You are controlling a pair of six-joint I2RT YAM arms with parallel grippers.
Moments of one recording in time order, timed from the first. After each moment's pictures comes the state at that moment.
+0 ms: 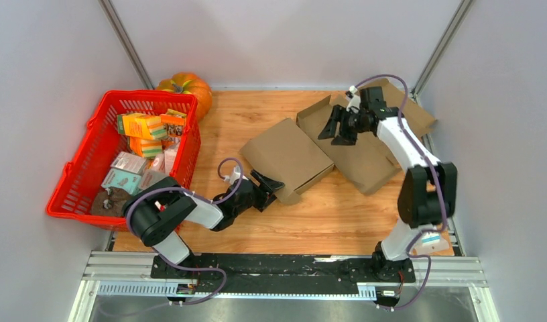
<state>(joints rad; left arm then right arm) -0.83 1.59 0.36 0.76 -0.14 -1.51 0.13 1.62 1.34 -0.66 -0.56 0.42</state>
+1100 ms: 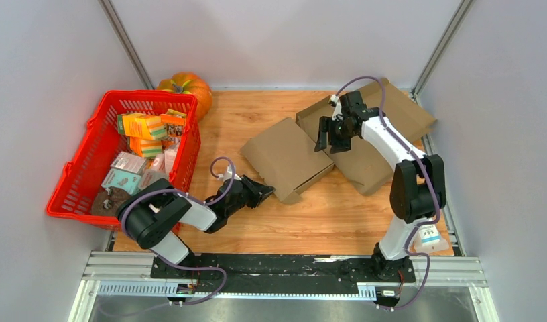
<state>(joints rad) -0.74 1.59 0.28 0.90 -0.05 -1.44 0.25 1.80 1.47 -0.75 -0.30 0.26</state>
